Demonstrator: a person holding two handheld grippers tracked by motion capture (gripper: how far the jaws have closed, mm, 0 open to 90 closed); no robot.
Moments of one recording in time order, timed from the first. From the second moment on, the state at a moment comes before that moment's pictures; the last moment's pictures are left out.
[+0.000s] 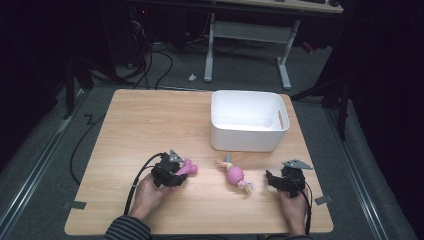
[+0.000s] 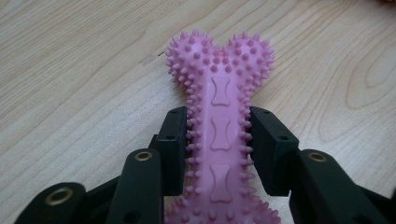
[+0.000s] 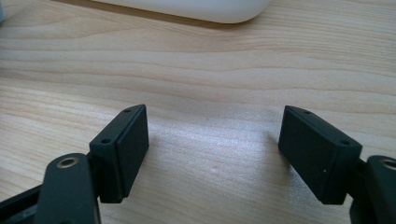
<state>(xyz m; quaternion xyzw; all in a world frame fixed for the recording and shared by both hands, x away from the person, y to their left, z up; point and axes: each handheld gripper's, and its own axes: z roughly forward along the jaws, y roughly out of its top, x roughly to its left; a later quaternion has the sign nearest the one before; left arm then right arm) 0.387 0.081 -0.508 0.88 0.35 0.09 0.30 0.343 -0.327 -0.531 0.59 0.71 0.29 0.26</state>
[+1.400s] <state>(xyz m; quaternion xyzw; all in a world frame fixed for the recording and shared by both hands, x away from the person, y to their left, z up) 0.389 0.100 -0.448 0.86 0.36 0.08 0.35 0.343 -0.326 -0.531 0.59 0.71 0.30 0.26</state>
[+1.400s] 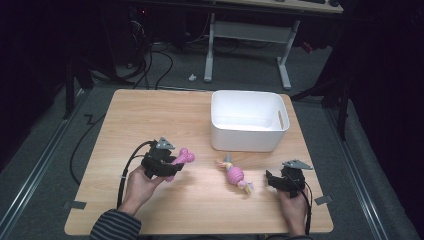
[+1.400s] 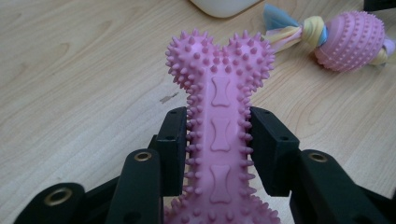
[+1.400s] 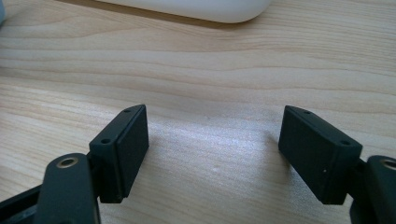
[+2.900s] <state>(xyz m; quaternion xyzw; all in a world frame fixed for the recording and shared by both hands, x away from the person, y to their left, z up) 0.449 0.045 -0.360 0.88 0.29 0.07 0.38 0.343 -0.326 -0.531 0.58 0.71 0.30 0.25</state>
